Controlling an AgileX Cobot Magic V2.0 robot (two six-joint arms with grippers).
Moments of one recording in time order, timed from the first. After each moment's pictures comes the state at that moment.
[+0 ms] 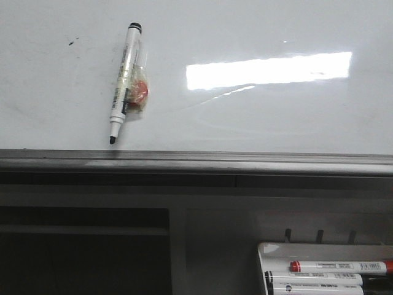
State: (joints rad) left arm -0.19 0.00 0.00 -0.06 0.28 0.06; right arm 0.00 -0.01 0.02 -0.31 0.32 0.30
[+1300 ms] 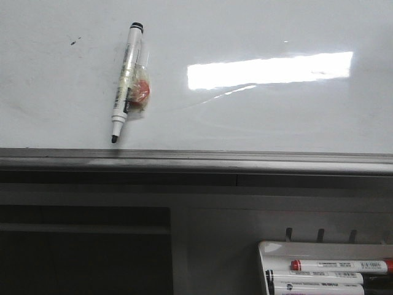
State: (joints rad) left arm -0.19 0.76 -0.72 -0.55 0.68 0.37; right arm 0.37 0.38 -0.51 -0.26 0.41 0.59
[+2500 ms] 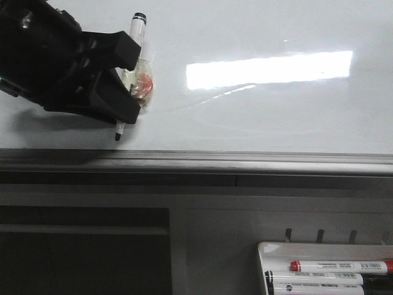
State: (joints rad) left arm -0.57 1.41 -0.80 -0.83 0.27 0.61; right arm 0.41 0.49 -0.51 -0.26 0.38 0.59
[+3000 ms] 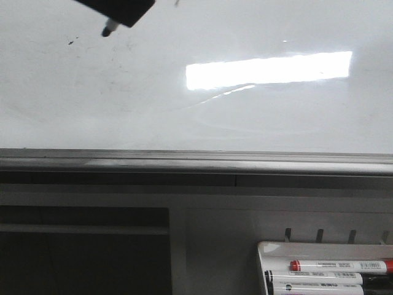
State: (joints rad) left arm -0.85 1.10 -0.95 -0.28 0.64 0.93; right arm 0.75 0.65 -0.84 0.18 0.57 -0.24
